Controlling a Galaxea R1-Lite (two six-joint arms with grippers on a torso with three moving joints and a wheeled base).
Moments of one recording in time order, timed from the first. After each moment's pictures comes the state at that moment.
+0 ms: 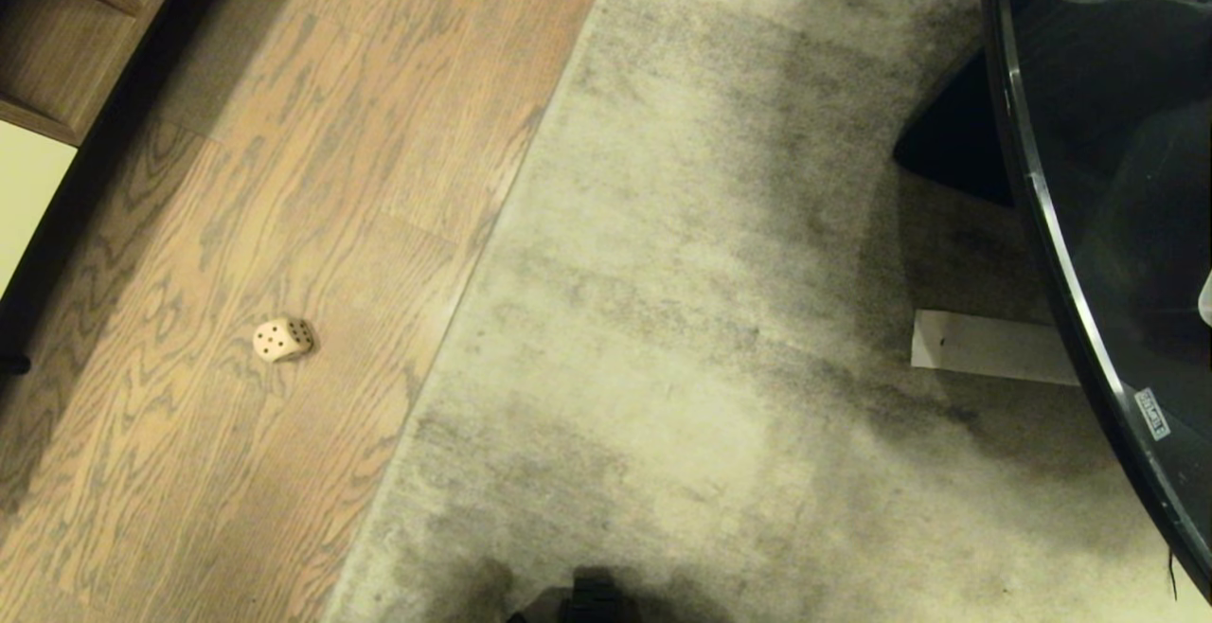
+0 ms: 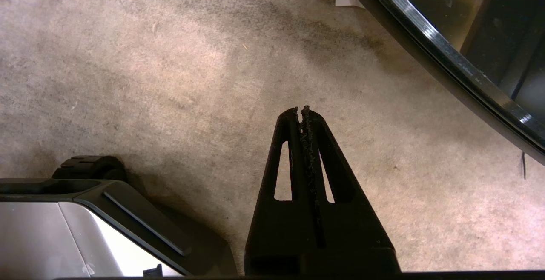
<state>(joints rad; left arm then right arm) 0.00 0.06 -0.10 0.04 -0.02 0.15 0.00 0.00 0.00 0.00 -0.01 0.02</state>
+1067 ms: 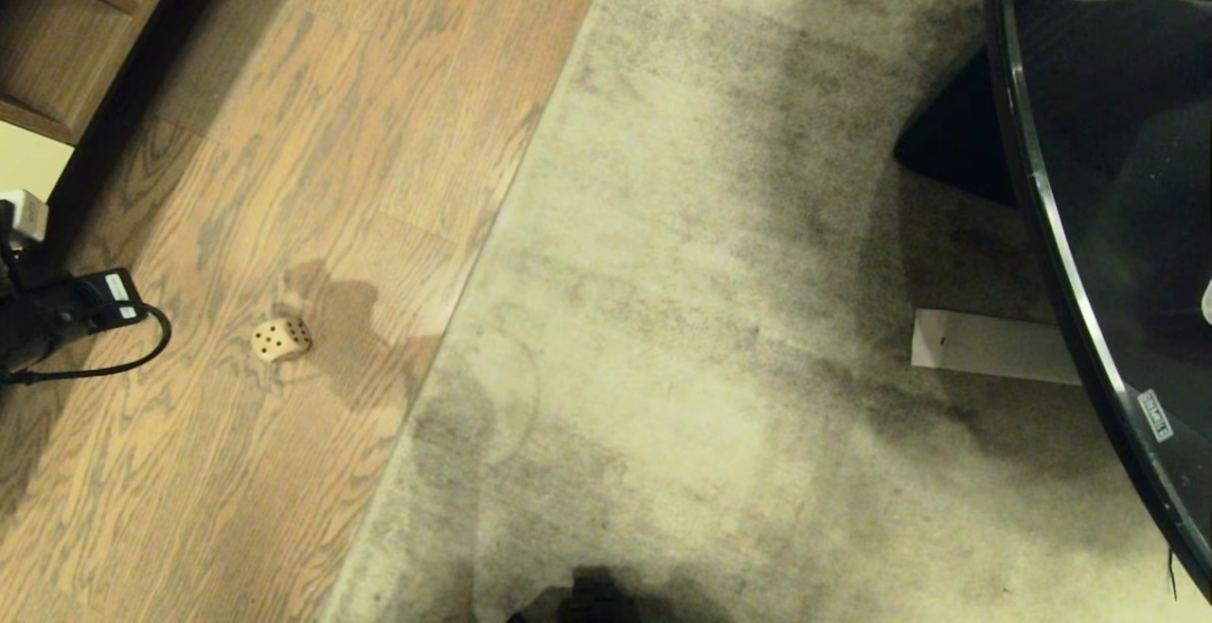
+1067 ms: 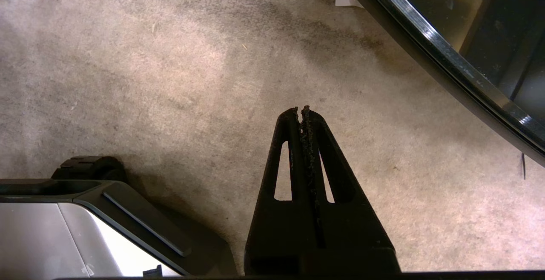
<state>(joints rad) 0.30 1.79 -0.96 -0.62 0.04 -0.10 0.00 0.00 0.00 0.00 -0.01 0.02</state>
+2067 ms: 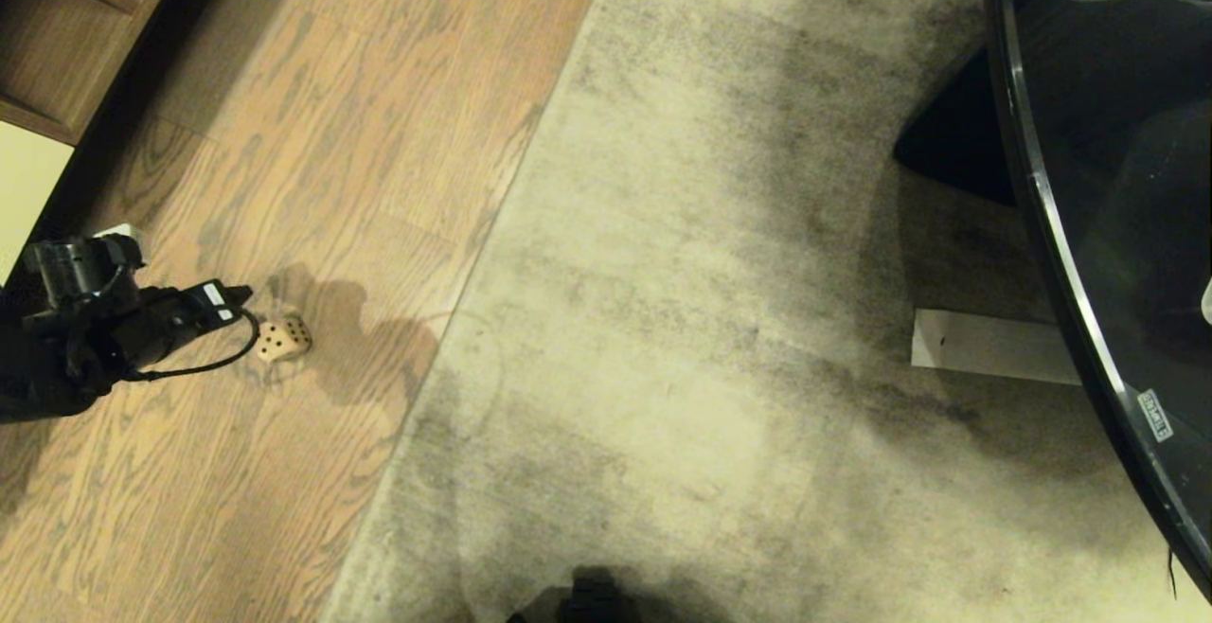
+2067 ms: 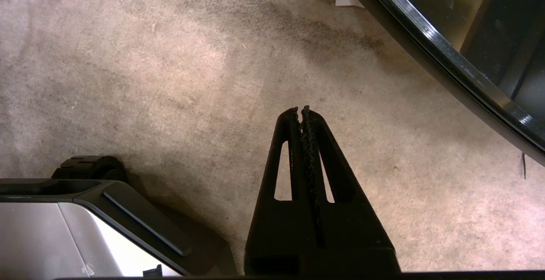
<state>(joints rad) 0.21 2.06 -1.14 -0.69 0.02 -0.29 0.00 0.00 0.00 0.00 -0.01 0.02</state>
